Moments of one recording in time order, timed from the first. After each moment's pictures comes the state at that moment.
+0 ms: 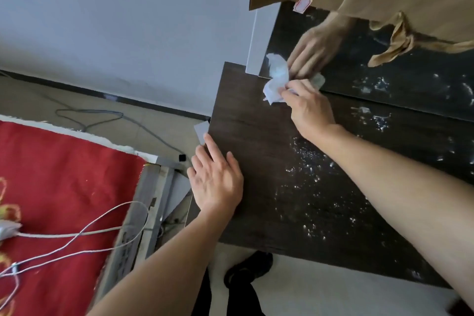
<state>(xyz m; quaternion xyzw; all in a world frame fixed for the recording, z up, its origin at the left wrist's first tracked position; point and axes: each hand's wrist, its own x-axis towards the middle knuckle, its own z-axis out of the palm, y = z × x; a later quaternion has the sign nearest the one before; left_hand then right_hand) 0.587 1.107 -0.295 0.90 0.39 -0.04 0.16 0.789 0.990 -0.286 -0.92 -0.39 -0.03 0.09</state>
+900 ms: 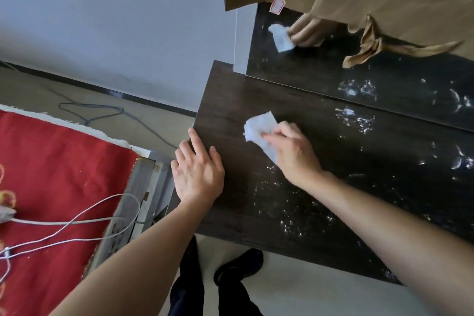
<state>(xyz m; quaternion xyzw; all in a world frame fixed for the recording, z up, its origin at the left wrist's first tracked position) 0.589 1.104 -0.294 0.90 0.40 -0.03 0.14 0.714 0.948 -0.285 -0.90 -0.35 0.08 0.24</state>
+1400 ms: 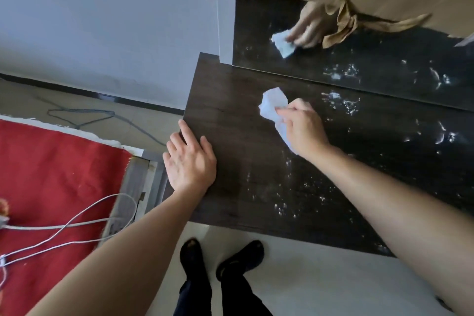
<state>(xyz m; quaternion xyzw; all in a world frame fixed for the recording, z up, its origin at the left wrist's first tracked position) 0.588 1.103 -0.294 0.91 0.39 -0.03 0.15 0.741 0.925 -0.286 -0.94 -0.23 0.07 0.23</state>
